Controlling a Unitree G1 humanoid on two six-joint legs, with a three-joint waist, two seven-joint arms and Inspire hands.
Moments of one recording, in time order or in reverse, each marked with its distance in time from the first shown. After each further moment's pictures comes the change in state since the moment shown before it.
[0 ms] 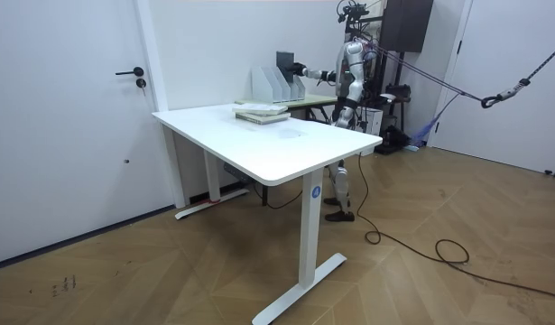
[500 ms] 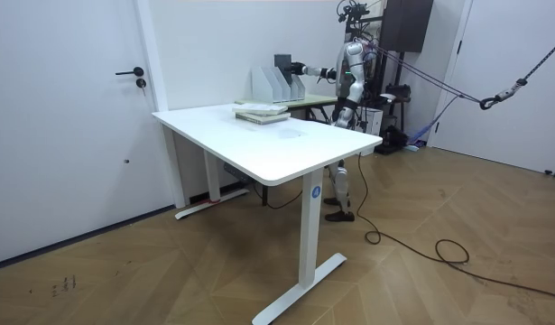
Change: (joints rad) left arm 0.018 0.000 0.047 -0.050 0.044 0.041 0.004; right arm -0.060 -0.049 -0.002 0.062 0.176 0.042 0.046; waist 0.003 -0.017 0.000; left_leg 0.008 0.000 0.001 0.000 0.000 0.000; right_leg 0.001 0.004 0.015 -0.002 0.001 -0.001
